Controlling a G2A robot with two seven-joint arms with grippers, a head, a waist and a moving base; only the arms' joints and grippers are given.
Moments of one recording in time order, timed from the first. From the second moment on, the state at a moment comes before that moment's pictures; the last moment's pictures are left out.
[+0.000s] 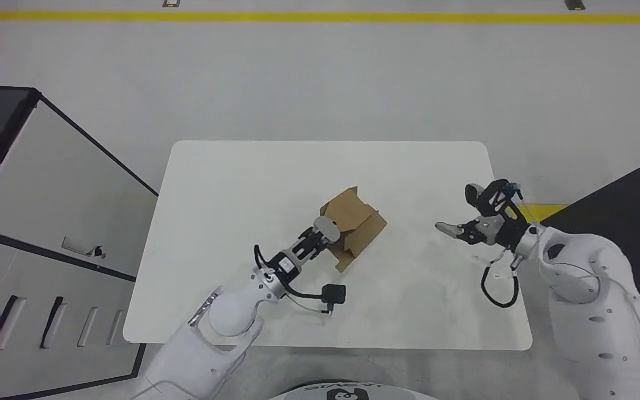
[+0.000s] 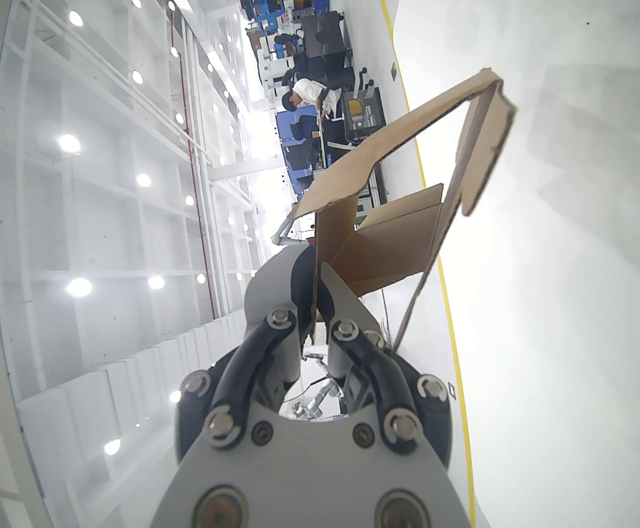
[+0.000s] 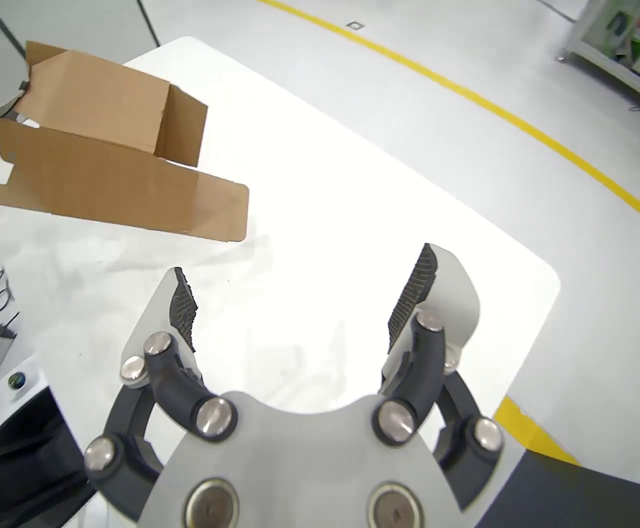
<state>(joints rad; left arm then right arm) 1.62 -1.13 -1.04 -1.89 3.07 0.11 0.19 -1.60 -1.07 1.76 -1.77 -0.88 -0.86 0.64</state>
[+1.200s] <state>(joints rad) 1.60 -1.08 -1.07 -1.87 2.94 0.21 0.53 -1.34 -0.87 1.40 -1.57 0.28 -0.53 1.28</state>
